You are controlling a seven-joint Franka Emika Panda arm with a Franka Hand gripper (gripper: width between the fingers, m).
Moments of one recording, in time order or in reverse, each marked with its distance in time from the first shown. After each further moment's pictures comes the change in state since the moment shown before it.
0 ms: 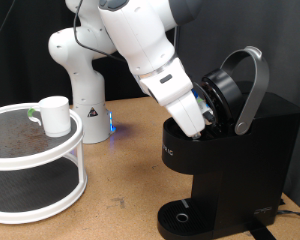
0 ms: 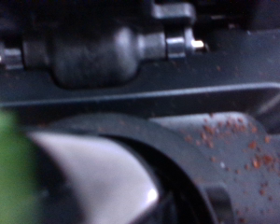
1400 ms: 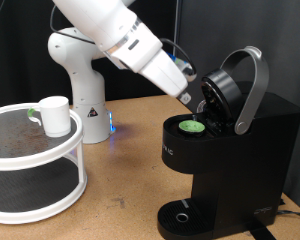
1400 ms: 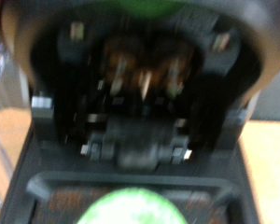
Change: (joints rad) arm -0.044 -0.152 -0.066 -0.031 0.148 -0.120 -0.220
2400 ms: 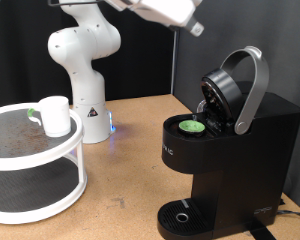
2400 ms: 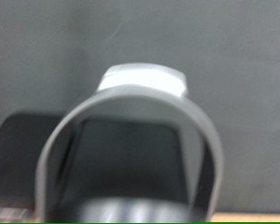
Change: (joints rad) arm 0.003 -0.107 -0.012 0.123 0.096 -0.159 0.102
